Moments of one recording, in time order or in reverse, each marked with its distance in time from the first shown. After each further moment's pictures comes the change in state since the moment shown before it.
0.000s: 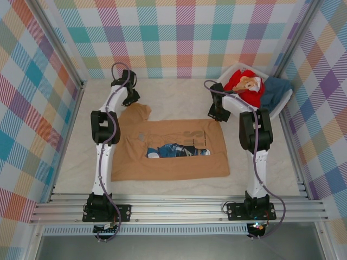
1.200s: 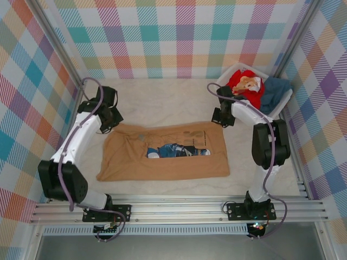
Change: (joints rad) left arm -0.035 -1.194 -1.092 -0.086 -0.044 -0.111; right arm 0.002 -0.342 -0.312 0.030 -0.115 -0.189
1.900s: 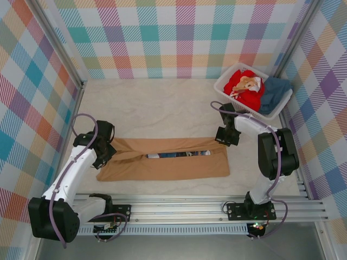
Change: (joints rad) left arm 0.000 -0.339 -0.462 -0.112 -0.087 -0.237; right arm 0.005 -0.142 -0.285 -0.057 -0.048 0.080
